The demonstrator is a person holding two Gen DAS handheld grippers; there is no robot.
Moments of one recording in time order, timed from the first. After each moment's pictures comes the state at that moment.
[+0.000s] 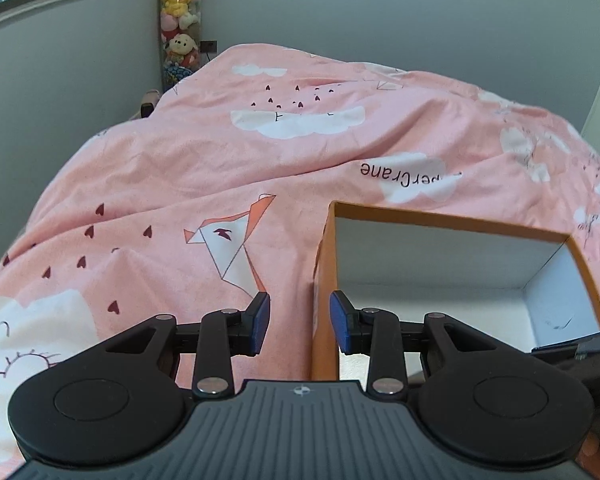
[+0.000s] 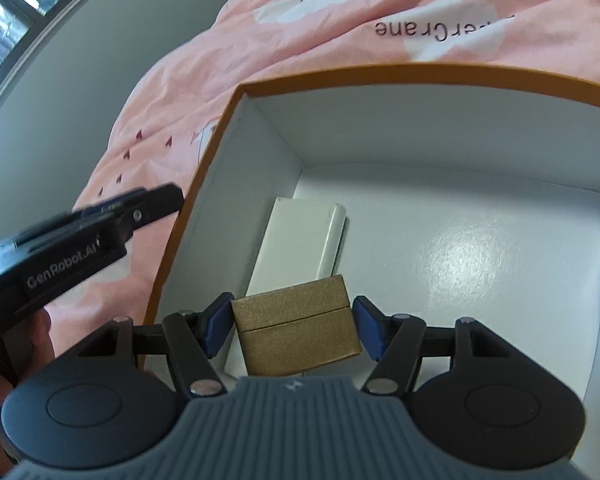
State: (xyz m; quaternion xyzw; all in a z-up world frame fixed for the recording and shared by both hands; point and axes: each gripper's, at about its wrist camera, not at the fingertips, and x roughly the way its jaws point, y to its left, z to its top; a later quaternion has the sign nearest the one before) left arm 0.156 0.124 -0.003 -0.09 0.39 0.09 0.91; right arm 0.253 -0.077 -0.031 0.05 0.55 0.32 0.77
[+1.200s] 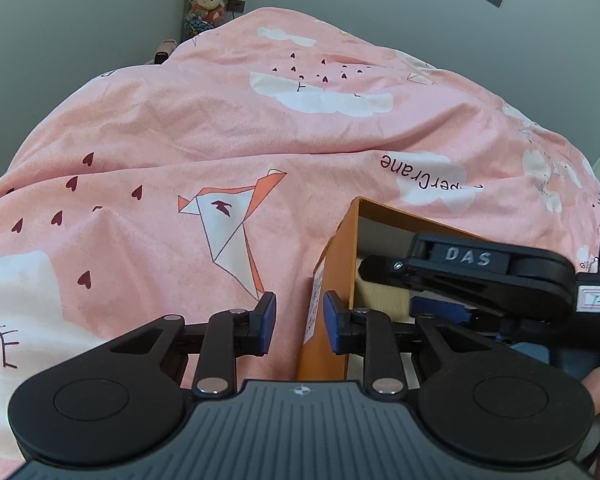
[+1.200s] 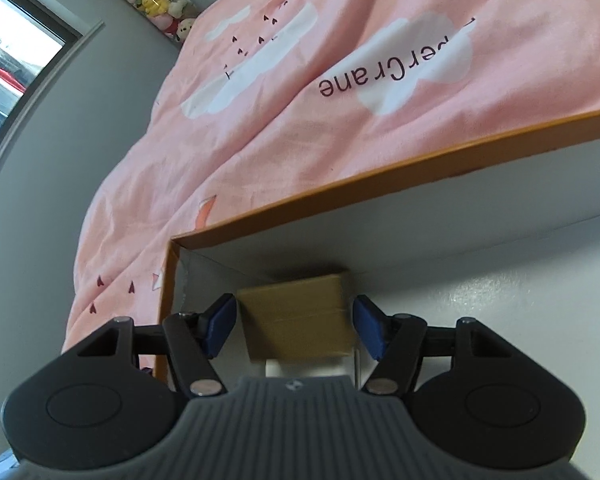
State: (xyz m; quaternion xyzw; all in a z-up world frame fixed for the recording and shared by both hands) left arm 0.183 0.145 -0.023 -0.17 0.42 0.11 0.89; right arm 0.324 -0.045 -0.054 0.19 0.52 0.23 0.80
